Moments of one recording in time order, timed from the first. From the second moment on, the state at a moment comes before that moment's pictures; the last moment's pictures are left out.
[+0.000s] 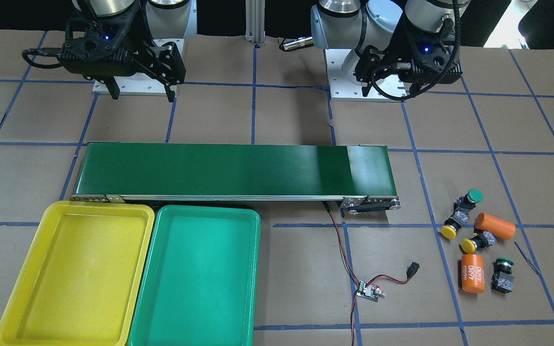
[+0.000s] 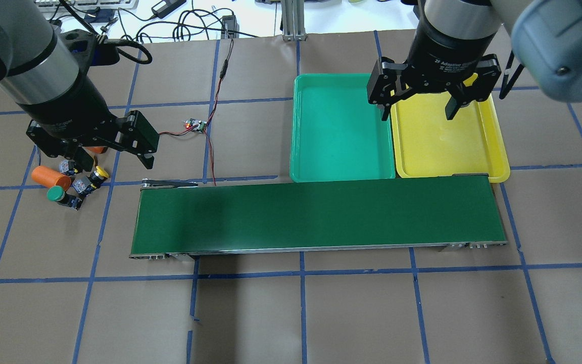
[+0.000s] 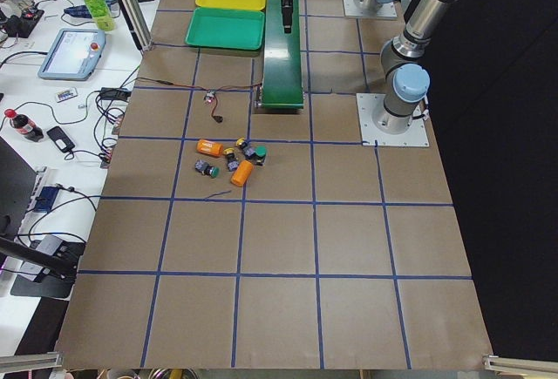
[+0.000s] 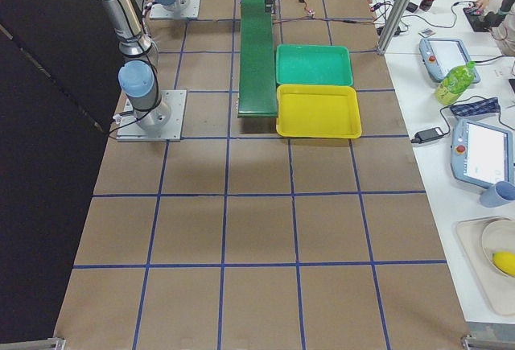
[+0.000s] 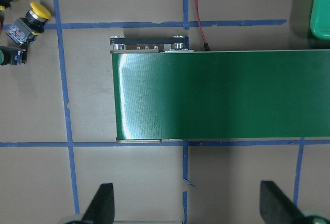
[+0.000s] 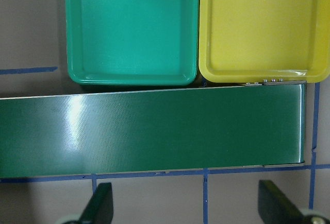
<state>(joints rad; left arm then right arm) -1.54 -1.44 -1.65 -1.70 1.58 0.03 1.70 -1.59 1.50 -1.50 -1.57 0.17</state>
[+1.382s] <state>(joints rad) -1.49 -1.46 -1.64 -1.66 1.58 0.03 1.70 -1.59 1.50 -1.49 -1.58 0.17</state>
